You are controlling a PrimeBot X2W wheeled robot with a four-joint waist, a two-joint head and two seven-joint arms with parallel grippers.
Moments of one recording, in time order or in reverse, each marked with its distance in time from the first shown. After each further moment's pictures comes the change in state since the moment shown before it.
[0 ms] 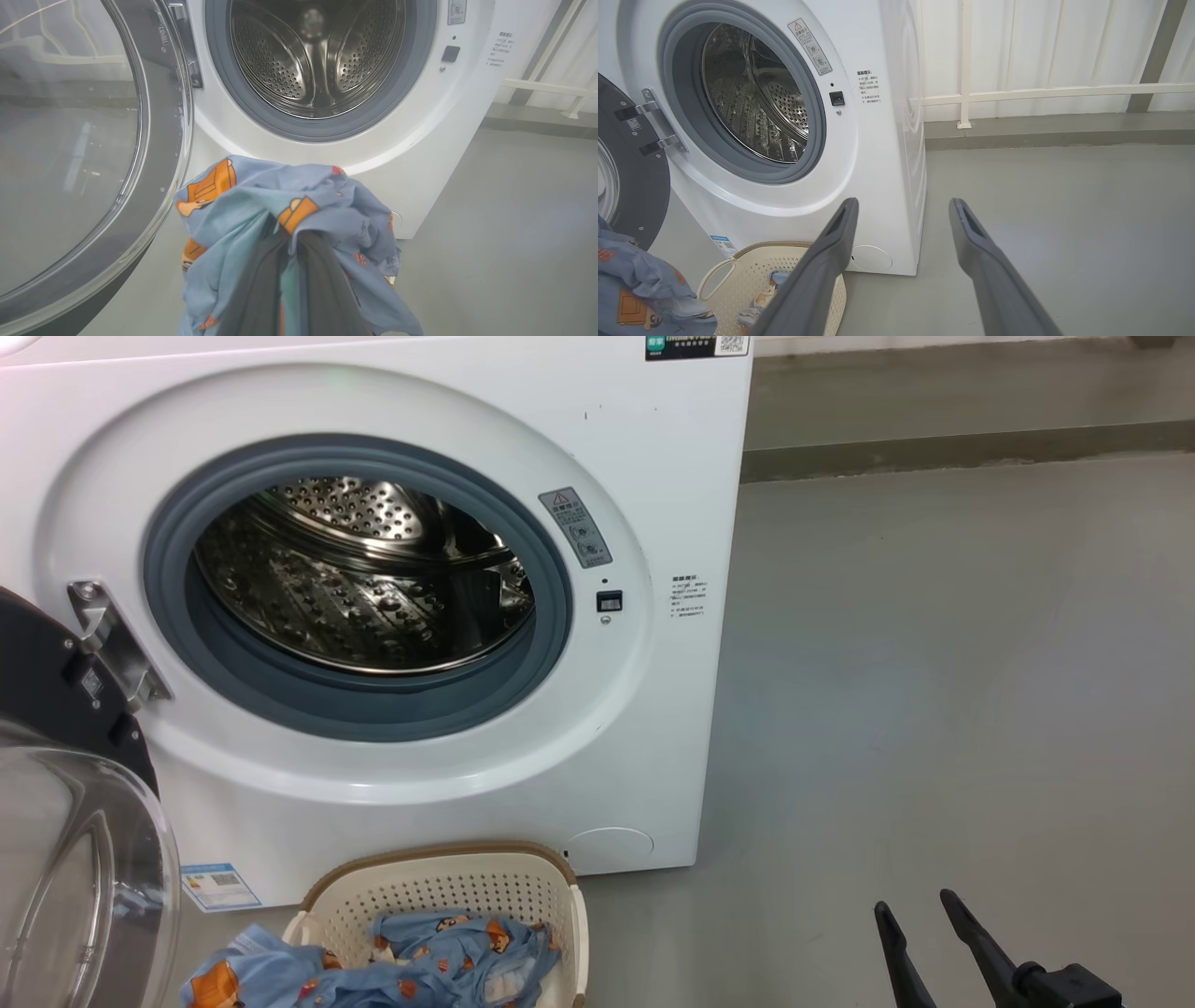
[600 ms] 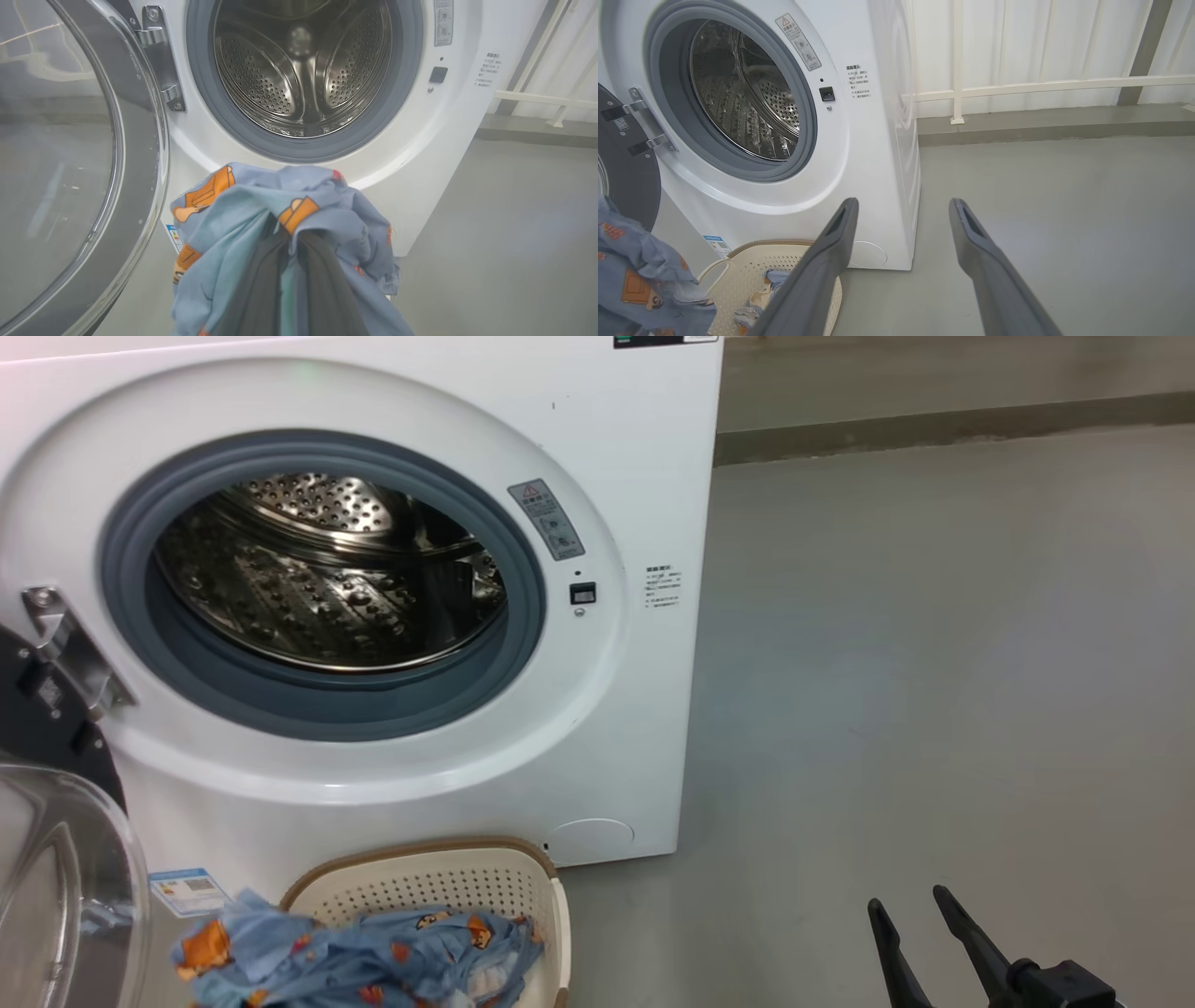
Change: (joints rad) left arm -0.057 0.000 0.010 0.008 -0.003 -0.032 0.000; right arm -0.004 0.001 0.009 0.000 0.000 0.000 0.000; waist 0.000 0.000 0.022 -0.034
